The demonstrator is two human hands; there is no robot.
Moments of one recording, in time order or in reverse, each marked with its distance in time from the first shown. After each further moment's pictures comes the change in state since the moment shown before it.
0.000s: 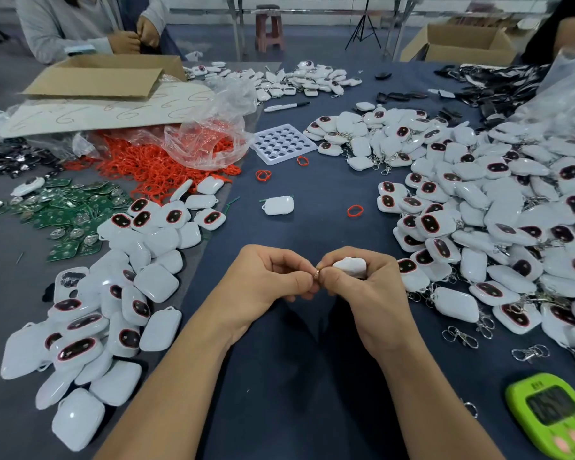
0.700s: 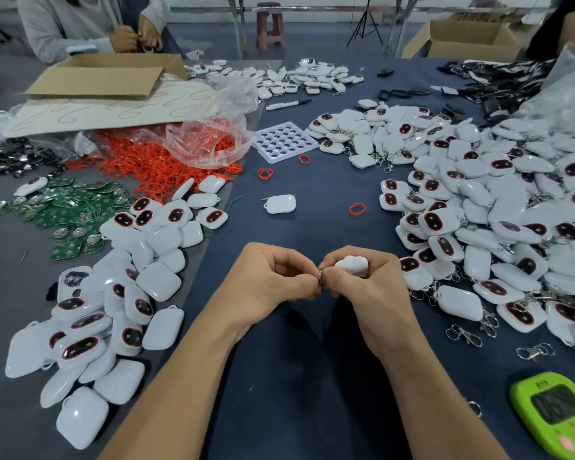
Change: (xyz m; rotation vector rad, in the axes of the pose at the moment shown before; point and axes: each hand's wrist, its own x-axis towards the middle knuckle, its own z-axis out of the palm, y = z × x) left_hand 0.002 -0.002 0.001 0.073 0.010 0.030; right_hand 0.001 0.000 0.000 -0.056 0.003 0.018
